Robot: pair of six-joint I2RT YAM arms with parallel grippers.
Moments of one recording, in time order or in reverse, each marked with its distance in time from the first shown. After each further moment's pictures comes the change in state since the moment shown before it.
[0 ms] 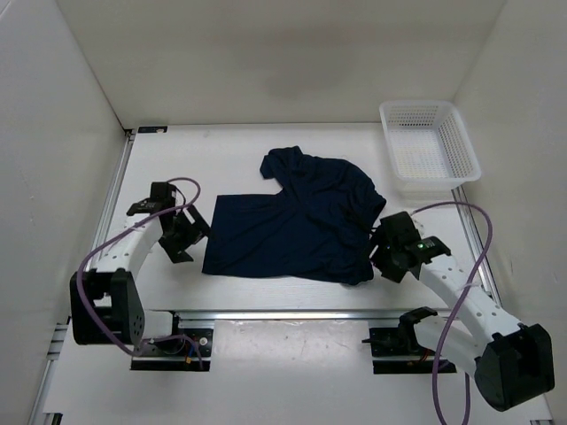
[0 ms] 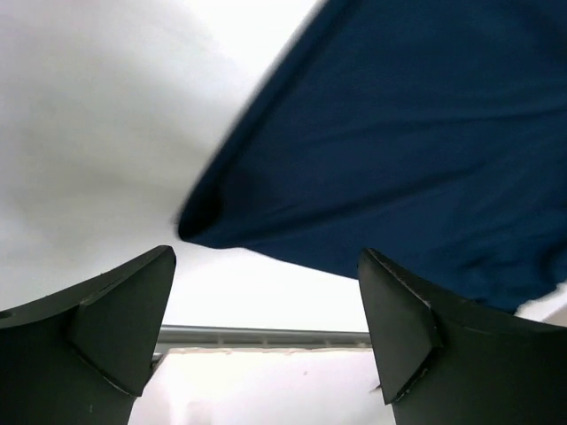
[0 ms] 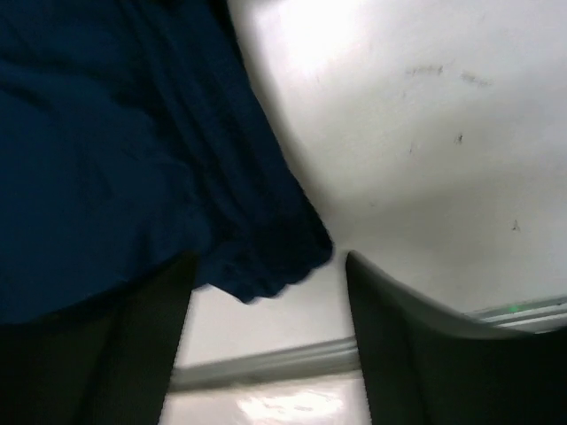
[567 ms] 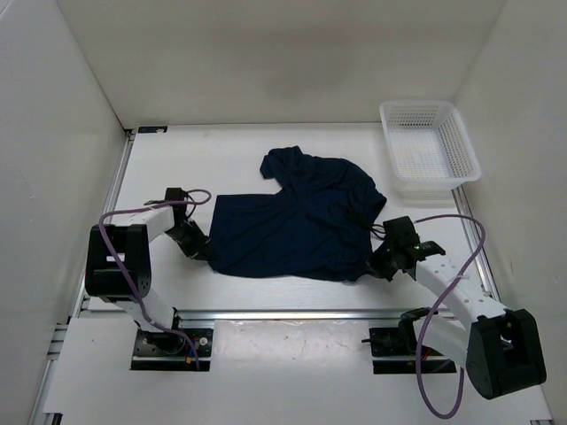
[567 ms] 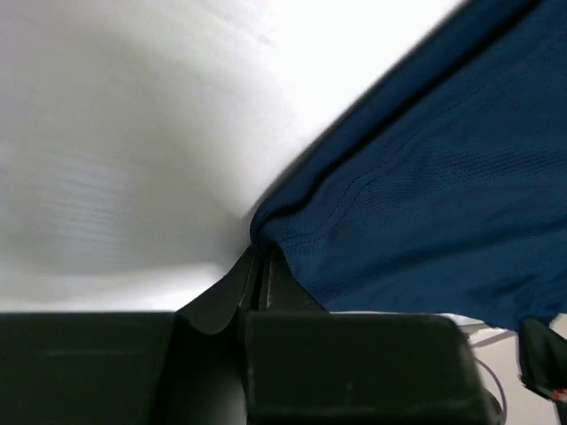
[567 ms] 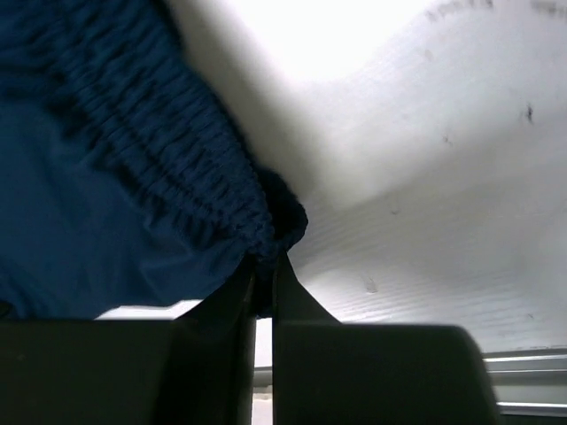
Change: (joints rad) left arm -0.017 0.316 -0.043 0.113 0.072 -0.015; right arm -0.086 0.070 -0.166 0.190 -0.180 0.106
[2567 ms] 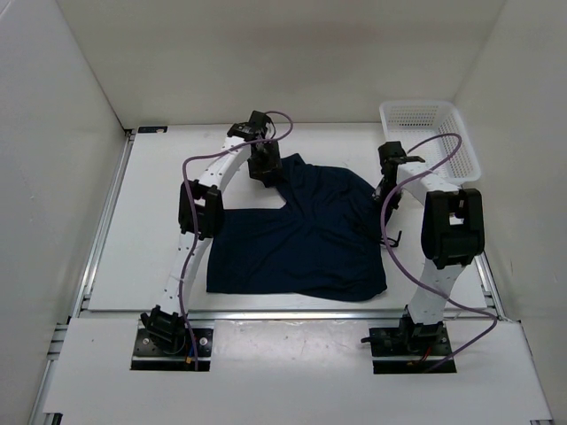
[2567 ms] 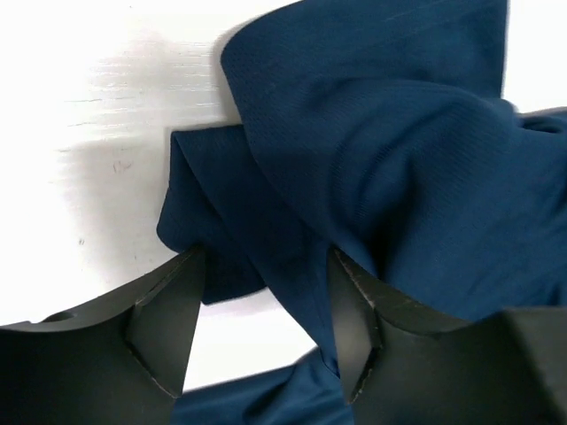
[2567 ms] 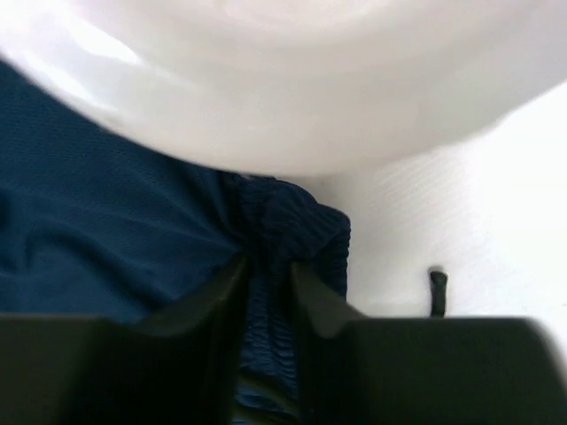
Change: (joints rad) left arm -0.366 1.025 1.704 -0.324 -0.134 0.165; right arm -0.172 0.871 0.869 -0.123 0.275 -0.336
